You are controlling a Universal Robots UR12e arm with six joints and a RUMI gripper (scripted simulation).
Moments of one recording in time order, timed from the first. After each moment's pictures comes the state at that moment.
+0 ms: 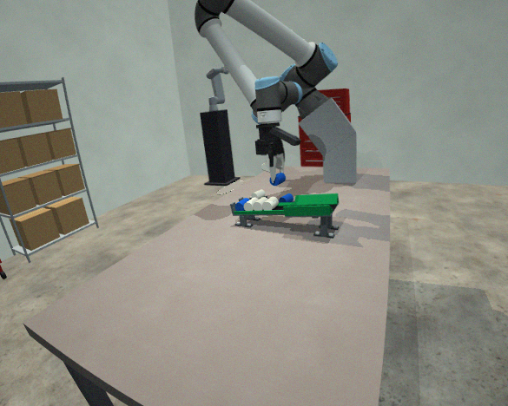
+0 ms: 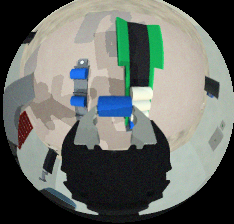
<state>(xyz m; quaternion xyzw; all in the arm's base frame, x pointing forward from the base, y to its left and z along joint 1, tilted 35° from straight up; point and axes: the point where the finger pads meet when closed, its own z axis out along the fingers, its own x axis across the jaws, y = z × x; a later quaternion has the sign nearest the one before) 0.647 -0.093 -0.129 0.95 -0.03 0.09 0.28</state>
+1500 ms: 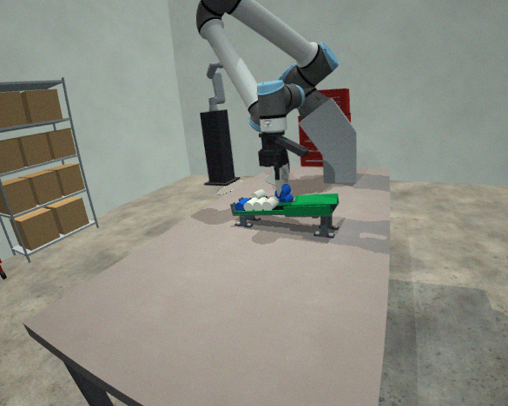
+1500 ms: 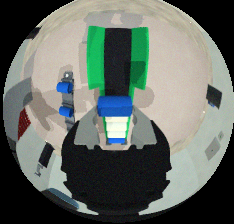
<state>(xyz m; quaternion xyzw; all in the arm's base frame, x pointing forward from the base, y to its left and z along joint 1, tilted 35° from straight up) 0.726 -0.061 -0.170 0.96 0.00 0.05 0.29</state>
